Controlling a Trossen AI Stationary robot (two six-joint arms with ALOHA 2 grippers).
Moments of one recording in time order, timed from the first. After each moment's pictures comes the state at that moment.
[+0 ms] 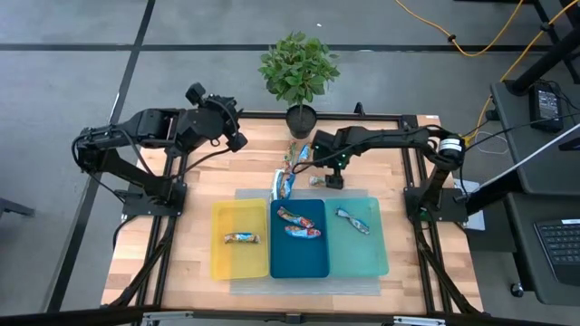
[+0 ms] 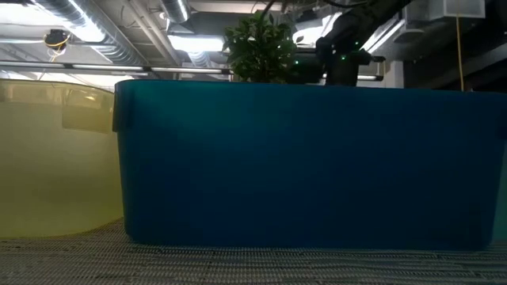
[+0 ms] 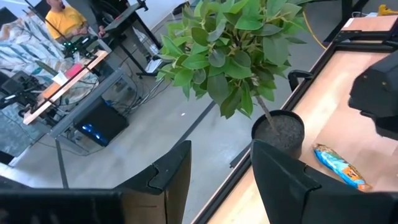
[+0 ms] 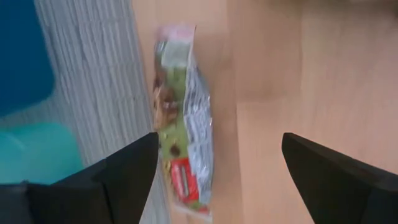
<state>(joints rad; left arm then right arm) 0.00 1.28 1.67 -1.04 -0.95 -0.07 -0.33 1.79 1.20 -0.79 -0.08 -0.22</state>
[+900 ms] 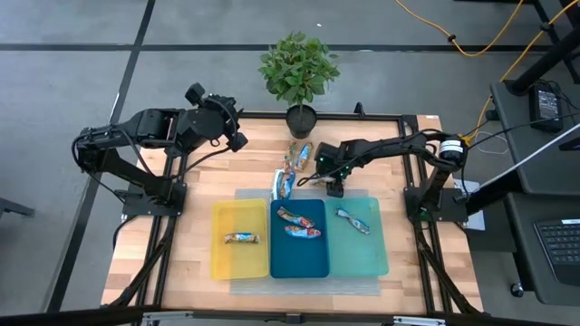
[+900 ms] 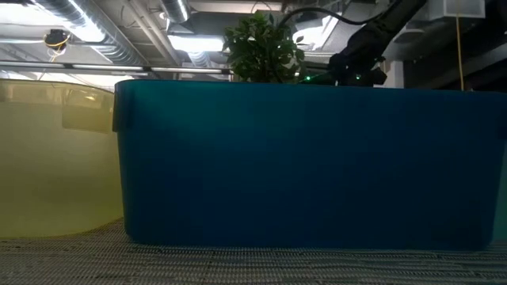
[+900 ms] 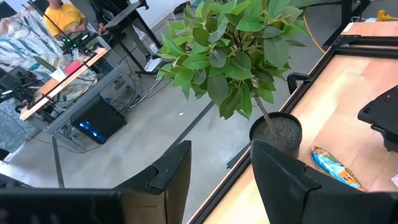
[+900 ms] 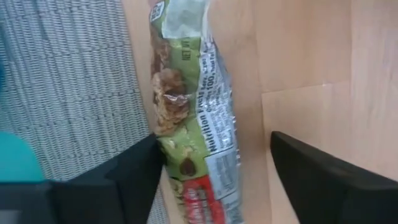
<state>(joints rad) 0.00 1.28 1.67 -1.04 -0.95 -0.09 -0.29 1.79 0.99 -0.55 -0.05 -0.14</state>
